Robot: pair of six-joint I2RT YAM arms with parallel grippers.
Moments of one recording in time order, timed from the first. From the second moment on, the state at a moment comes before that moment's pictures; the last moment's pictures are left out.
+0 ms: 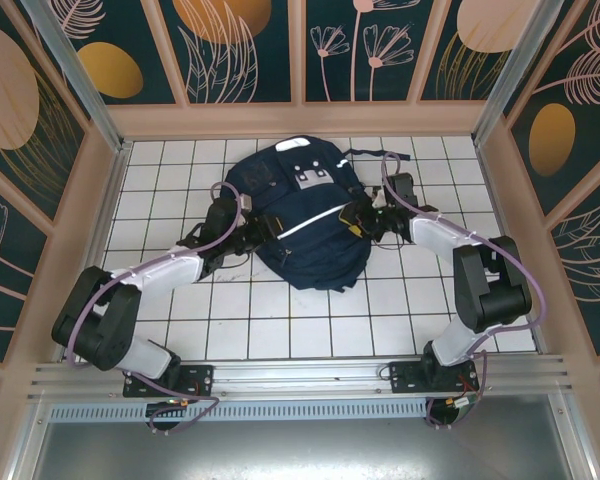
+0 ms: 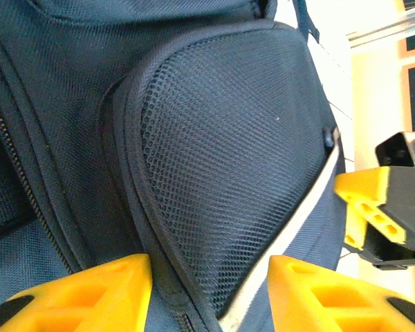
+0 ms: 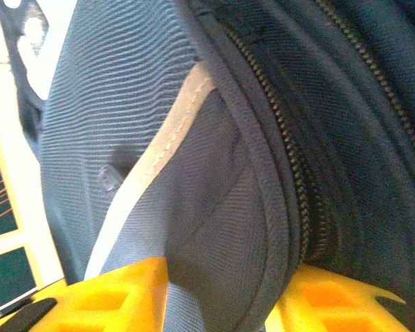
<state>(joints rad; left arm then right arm) -0.49 1.49 0.75 0.13 0.31 -0.96 0.29 1.64 0.96 -0.15 -0.57 0.90</state>
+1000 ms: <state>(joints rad) -0.47 1.55 0.75 0.25 0.45 -1.03 0.66 1.33 0.96 -0.40 -0.14 0.76</state>
